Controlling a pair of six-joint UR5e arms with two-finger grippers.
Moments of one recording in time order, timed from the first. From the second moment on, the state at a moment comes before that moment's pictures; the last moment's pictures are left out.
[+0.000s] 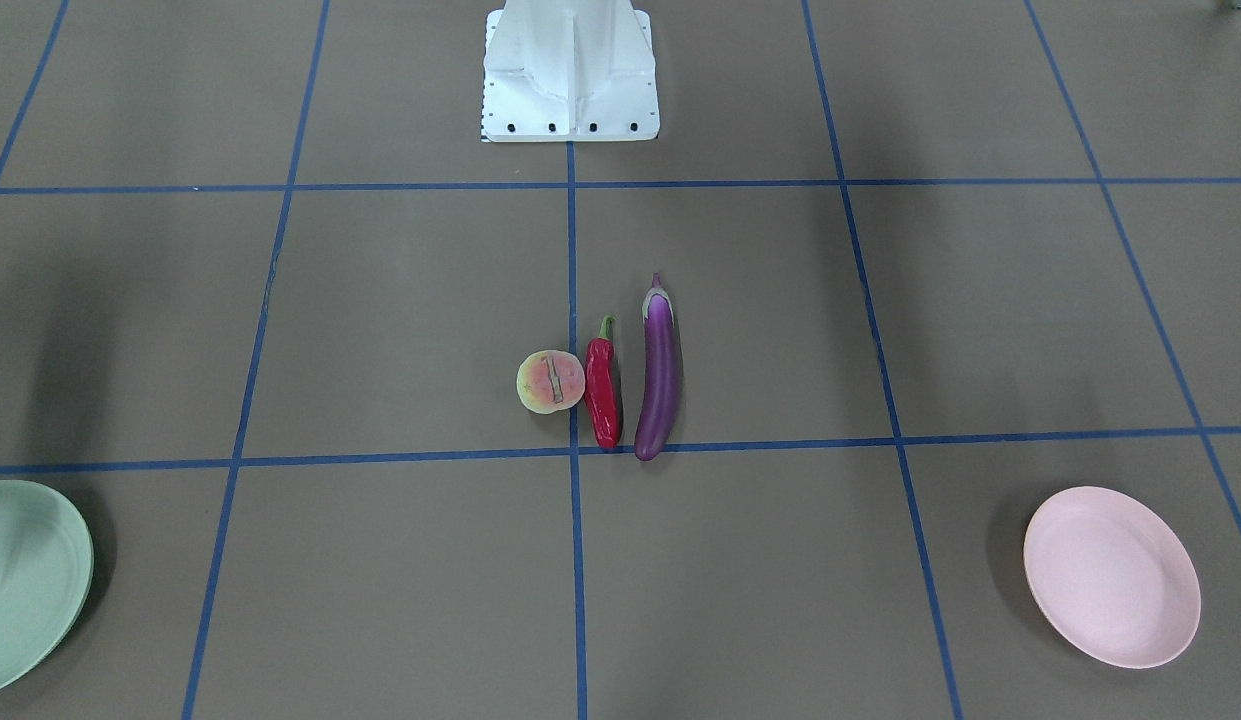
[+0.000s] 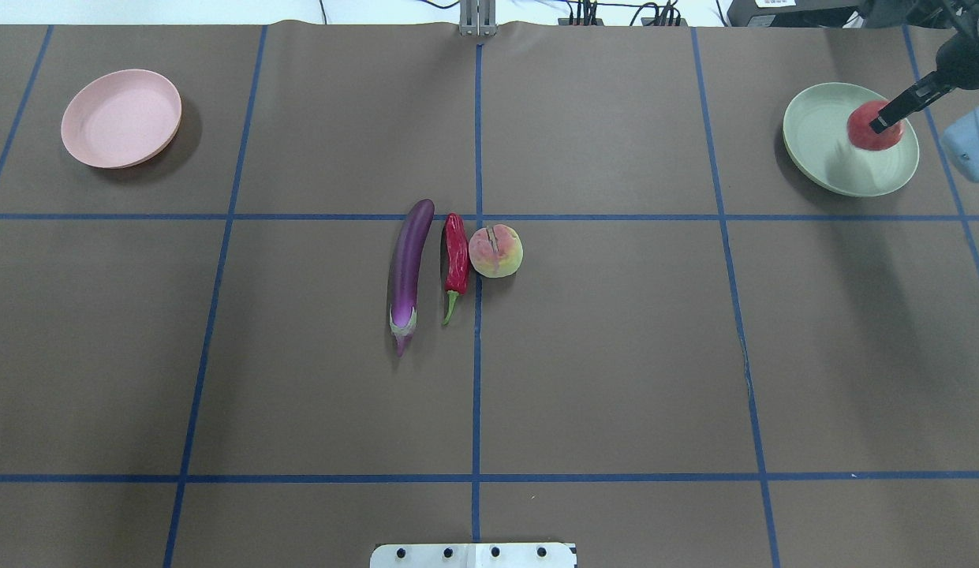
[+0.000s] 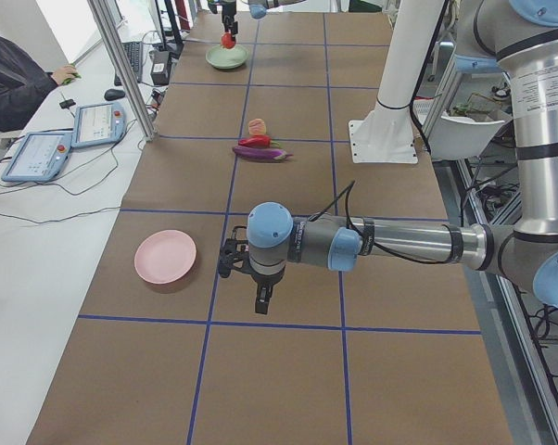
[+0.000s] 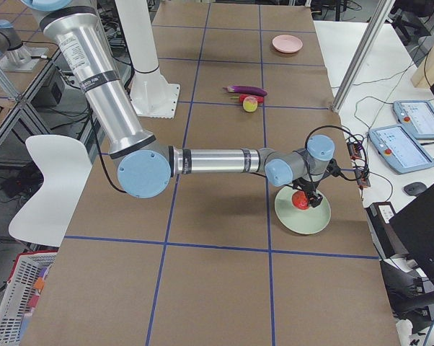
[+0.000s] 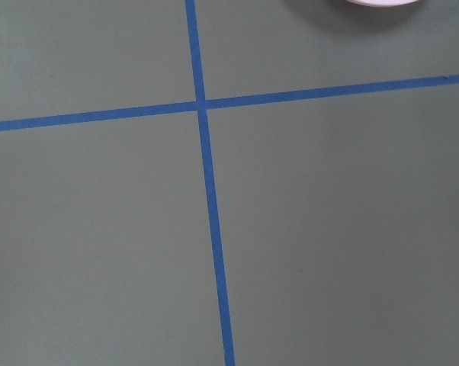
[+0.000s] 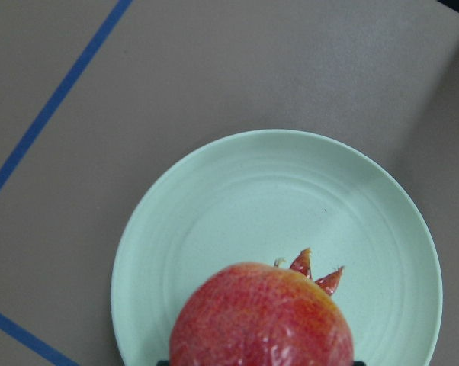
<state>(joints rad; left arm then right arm) -1.53 -1.37 -1.83 -1.68 -2.40 -0.03 1.31 -1.13 1.13 -1.16 2.31 -0.03</state>
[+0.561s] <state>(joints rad) -1.53 -1.37 -1.83 -1.68 -2.40 -0.03 1.22 -1.12 1.33 -1.14 2.30 0.35</state>
